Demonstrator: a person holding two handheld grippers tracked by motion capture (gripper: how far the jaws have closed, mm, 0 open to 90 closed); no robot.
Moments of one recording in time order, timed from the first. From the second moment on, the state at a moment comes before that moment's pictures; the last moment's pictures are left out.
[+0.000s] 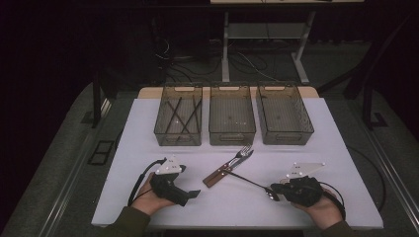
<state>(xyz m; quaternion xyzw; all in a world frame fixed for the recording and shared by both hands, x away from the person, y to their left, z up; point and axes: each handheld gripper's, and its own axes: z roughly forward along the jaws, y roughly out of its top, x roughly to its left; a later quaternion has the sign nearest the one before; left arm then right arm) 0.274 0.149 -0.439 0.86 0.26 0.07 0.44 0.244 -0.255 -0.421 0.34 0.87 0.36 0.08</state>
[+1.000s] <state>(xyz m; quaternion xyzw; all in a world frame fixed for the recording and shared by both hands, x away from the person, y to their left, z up) 0.271 0.147 -0.442 0.85 0.26 0.07 0.45 0.295 -0.252 -0.385 0.40 0.82 0.39 0.13</state>
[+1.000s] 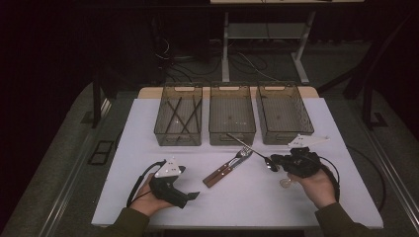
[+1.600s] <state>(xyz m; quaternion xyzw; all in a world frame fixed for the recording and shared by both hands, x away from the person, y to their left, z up) 0.271 0.148 -0.441 0.86 0.25 0.08 0.44 0.336 -0.240 -0.361 0.42 0.80 0.40 0.17</state>
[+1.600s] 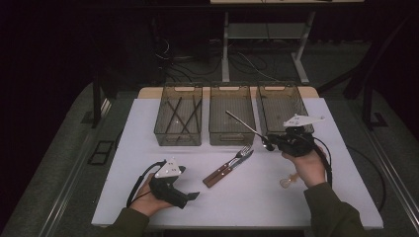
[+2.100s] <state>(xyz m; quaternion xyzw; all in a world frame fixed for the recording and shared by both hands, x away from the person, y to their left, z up) 0.270 0.147 -0.440 0.86 0.24 0.08 0.44 0.384 -0.207 -0.361 0.44 0.78 0.39 0.19</state>
